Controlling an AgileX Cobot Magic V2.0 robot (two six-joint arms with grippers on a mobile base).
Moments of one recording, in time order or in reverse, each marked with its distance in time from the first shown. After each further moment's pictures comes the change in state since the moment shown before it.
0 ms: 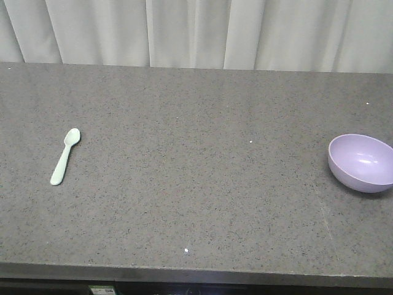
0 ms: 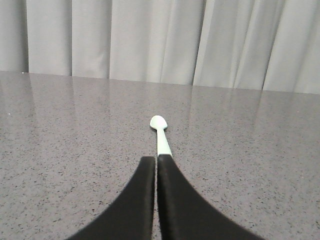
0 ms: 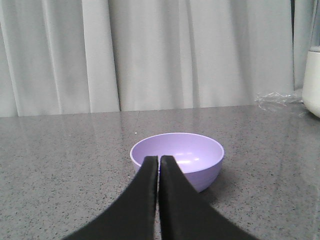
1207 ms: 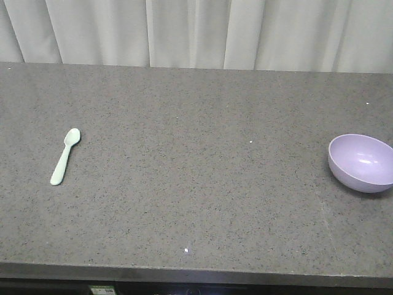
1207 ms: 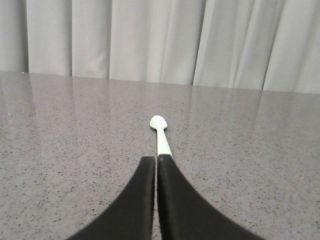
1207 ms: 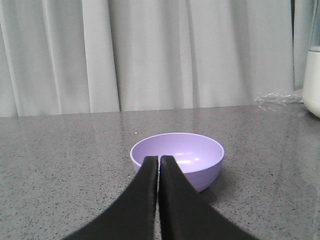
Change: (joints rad) left arm 0.000 0.000 0.000 0.000 0.000 0.000; right arm 0.000 0.000 0.000 0.000 0.000 0.000
